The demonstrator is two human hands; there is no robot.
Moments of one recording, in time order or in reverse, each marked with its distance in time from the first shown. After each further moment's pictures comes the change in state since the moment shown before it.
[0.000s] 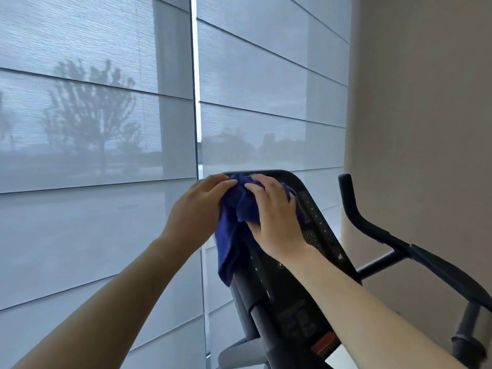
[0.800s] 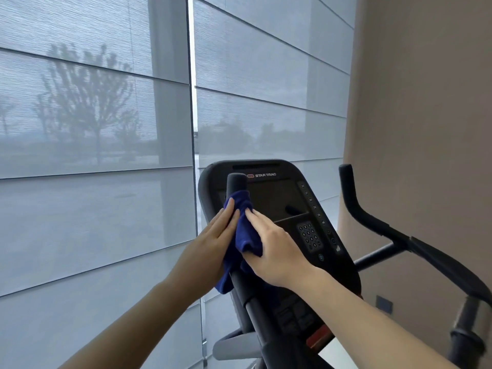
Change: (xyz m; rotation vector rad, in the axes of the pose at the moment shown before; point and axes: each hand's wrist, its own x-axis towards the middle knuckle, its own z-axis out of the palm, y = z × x) left_hand -0.065 0.006 0.053 -0.057 -0.247 0.082; right_hand -0.044 0.015 0.020 0.358 -0.342 0.131
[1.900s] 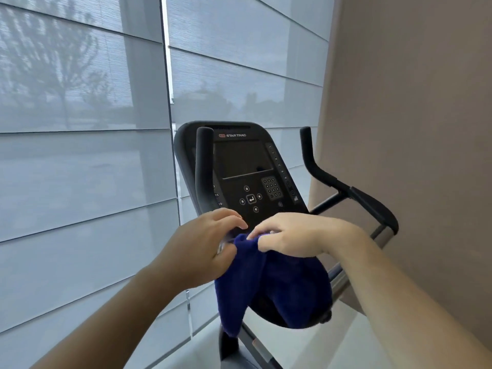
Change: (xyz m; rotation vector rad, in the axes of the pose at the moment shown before) left_hand -0.061 0.135 -0.059 -0.237 -0.188 -0.077; right_hand -0.123 -0.068 -0.116 -0.001 -0.698 0.388
